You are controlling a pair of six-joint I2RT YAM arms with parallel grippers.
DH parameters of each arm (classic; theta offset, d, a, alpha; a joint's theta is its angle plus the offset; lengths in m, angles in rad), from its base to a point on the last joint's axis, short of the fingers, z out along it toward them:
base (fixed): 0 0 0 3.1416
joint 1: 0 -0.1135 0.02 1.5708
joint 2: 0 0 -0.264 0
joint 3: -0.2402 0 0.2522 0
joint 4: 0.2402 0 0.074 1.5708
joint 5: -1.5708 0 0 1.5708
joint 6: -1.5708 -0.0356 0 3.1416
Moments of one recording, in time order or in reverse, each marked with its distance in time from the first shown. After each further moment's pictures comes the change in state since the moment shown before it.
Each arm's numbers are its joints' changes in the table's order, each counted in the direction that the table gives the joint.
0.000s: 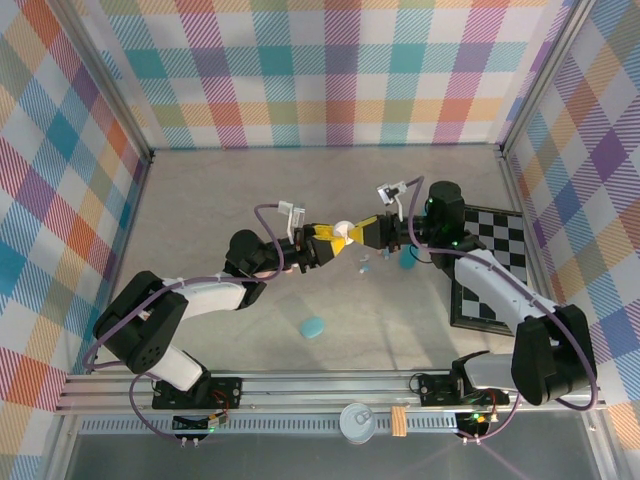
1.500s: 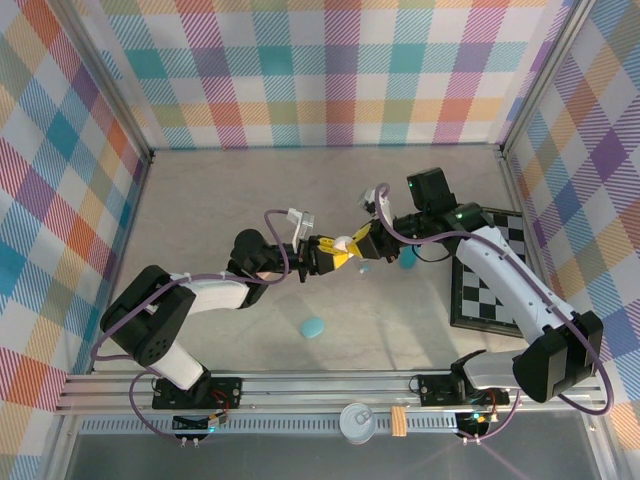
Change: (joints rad) left arm -0.010 0.050 0.000 0.003 -0.169 -0.141; right arm -0.115 0.023 -0.390 0.992 -0.324 0.821
